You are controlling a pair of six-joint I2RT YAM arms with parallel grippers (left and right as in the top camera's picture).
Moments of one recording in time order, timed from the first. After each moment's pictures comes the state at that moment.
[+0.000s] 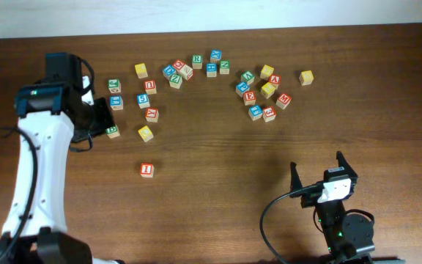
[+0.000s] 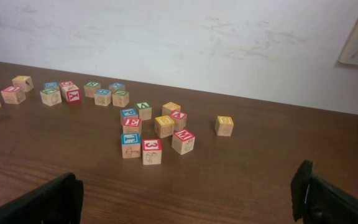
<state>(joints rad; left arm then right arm) 0.08 1.63 1.55 -1.22 0.03 -0.25 0.16 0.01 0.01 -0.07 0.04 -0.08</state>
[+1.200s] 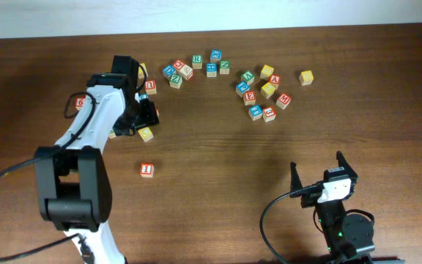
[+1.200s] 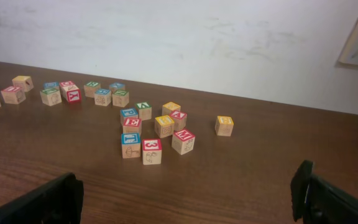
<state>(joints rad) -0.09 2.02 1.55 -0.98 0.01 -0.35 0.16 0.01 0.01 -0.07 0.04 -0.08</state>
